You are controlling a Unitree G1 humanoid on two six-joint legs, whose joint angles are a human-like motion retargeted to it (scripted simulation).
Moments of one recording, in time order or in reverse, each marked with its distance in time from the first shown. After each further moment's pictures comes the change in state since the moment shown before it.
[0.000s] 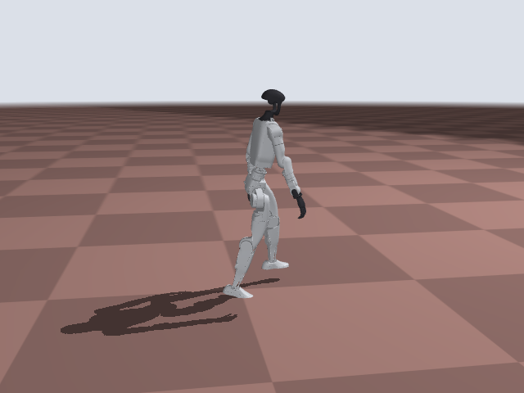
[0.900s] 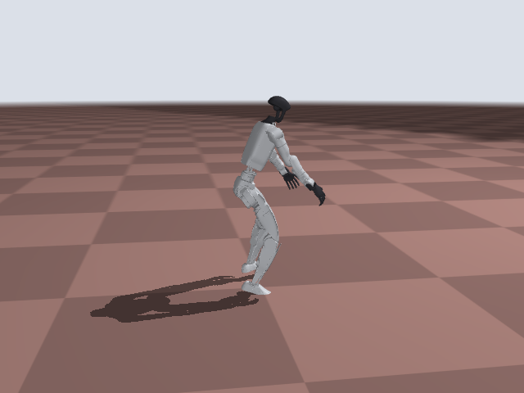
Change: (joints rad) left arm -0.997 0.302 -0.198 0.155 -0.010 0.033 0.233; right arm -0.523 0.019 -0.132 -0.084 0.237 -0.168 0.028; waist 0.064 0.080 0.165; left_leg -0.238 0.305 0.000 0.540 -0.520 -0.138; right_leg -0.779 -0.018 0.075 0.777 -0.059 0.020
